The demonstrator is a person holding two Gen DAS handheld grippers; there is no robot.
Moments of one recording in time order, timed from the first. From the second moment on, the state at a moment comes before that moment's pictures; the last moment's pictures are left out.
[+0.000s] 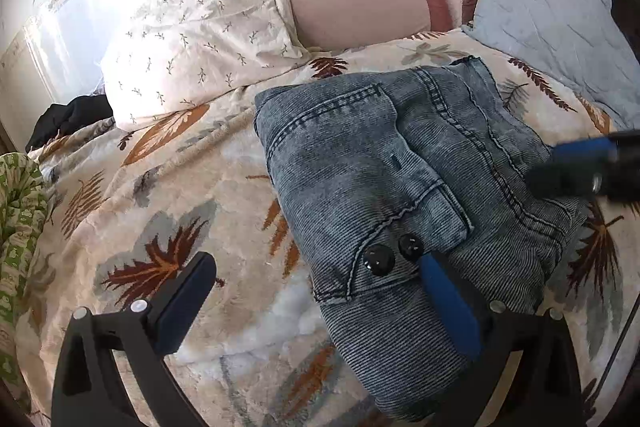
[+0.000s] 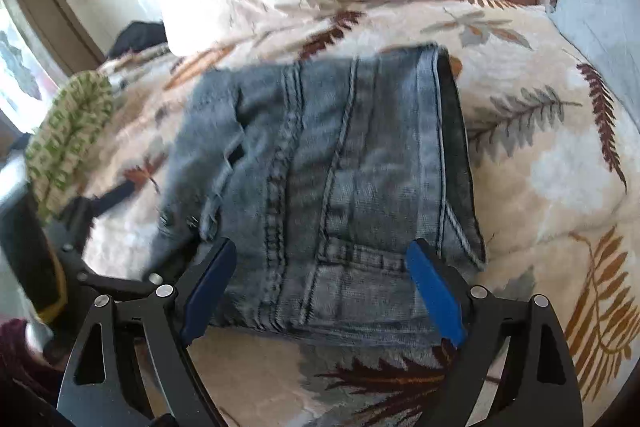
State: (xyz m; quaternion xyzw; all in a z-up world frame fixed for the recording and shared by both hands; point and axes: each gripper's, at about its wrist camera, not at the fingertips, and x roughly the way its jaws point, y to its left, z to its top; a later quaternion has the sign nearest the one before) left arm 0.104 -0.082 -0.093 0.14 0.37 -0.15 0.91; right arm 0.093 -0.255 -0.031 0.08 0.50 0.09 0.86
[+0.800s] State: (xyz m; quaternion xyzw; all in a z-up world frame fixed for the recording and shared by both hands) left arm 0.228 -0.076 -0.057 0.11 0.35 -0.07 0.93; right arm 0.179 -0.307 -0.014 0.34 0.35 0.17 0.86
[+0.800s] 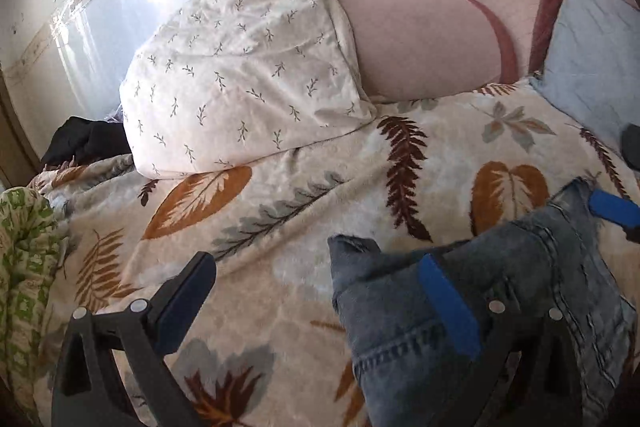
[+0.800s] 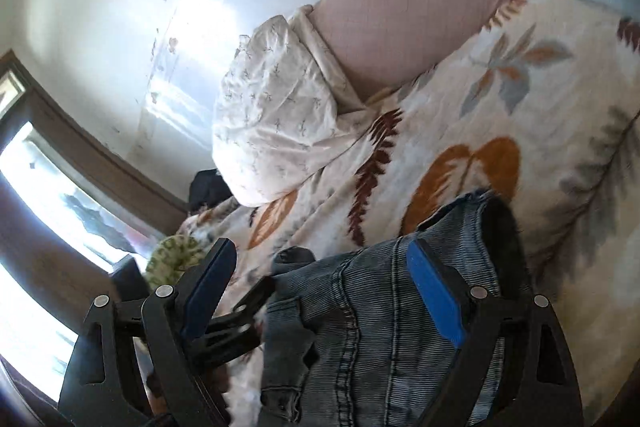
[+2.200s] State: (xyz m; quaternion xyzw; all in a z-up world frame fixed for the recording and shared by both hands) left arm 0.175 -0.033 -0.083 -0.03 0.47 -0.24 0.85; right arm 0.135 -0.358 -0.057 0.30 0.54 0.05 0.79
